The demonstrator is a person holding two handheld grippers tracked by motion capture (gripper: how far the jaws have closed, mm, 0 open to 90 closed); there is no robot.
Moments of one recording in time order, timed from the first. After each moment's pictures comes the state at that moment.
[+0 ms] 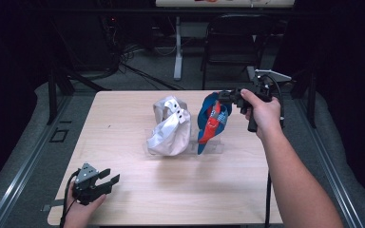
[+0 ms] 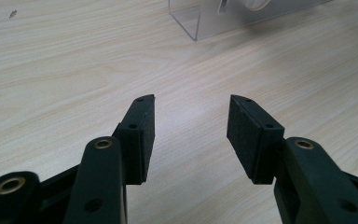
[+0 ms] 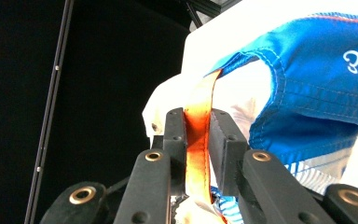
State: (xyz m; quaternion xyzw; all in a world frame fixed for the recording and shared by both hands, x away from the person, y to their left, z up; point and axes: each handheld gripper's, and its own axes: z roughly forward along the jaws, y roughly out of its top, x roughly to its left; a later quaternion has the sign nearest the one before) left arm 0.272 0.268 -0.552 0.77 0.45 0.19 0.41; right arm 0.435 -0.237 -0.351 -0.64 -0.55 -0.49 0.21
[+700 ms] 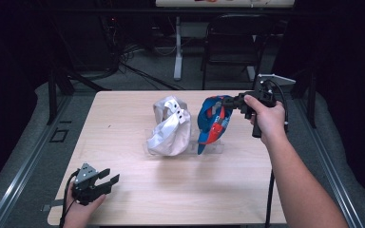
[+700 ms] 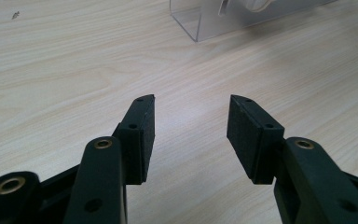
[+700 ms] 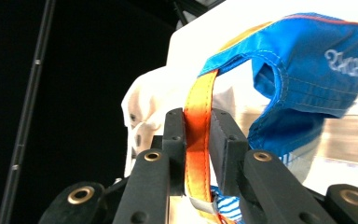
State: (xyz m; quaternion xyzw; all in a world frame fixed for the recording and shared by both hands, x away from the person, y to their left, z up) left arm 0.271 0.269 -0.550 0.77 0.45 0.19 0.40; right arm 0.423 -0.246 -0.356 -0.64 -0.57 -0.47 0.18
